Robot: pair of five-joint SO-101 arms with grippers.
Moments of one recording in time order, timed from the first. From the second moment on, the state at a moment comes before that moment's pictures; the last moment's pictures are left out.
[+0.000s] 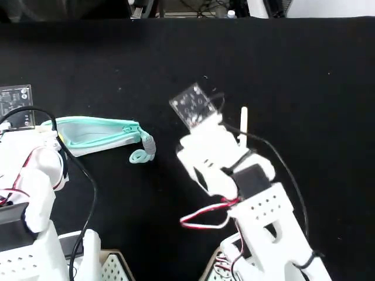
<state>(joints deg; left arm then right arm) -17.7 -60.2 26.9 82.8 -7.3 -25.4 -50.9 48.7 63.4 11.3</state>
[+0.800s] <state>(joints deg) -17.7 -60.2 26.9 82.8 -7.3 -25.8 -8.4 53.2 57.2 17.8</state>
